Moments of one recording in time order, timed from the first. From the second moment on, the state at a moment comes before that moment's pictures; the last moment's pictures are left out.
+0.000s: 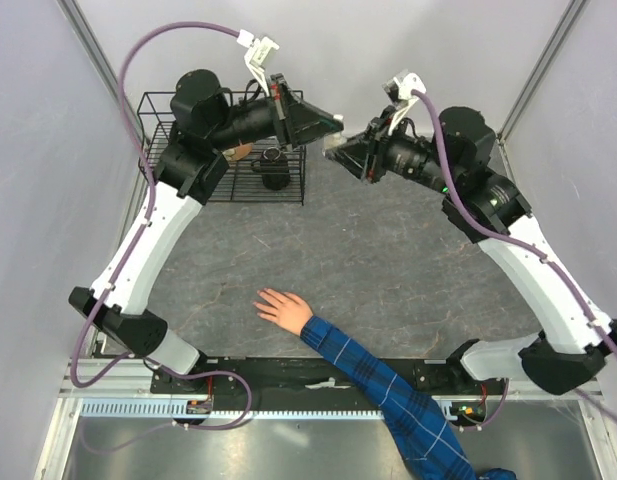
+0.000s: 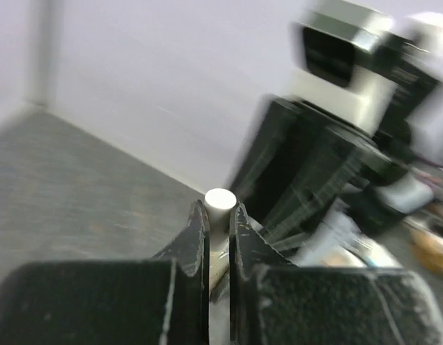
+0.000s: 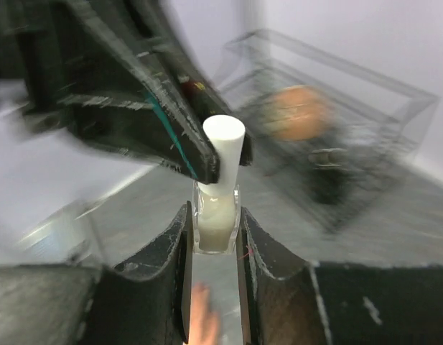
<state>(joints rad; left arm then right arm) -0.52 1.54 1.86 -0.14 0.82 -0.60 0.61 1.32 1.69 -0.39 -0.43 0.24</state>
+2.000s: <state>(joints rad) -0.43 1.50 1.56 0.61 1.13 -1.19 0.46 1.33 1.46 0.15 -1.05 0.66</state>
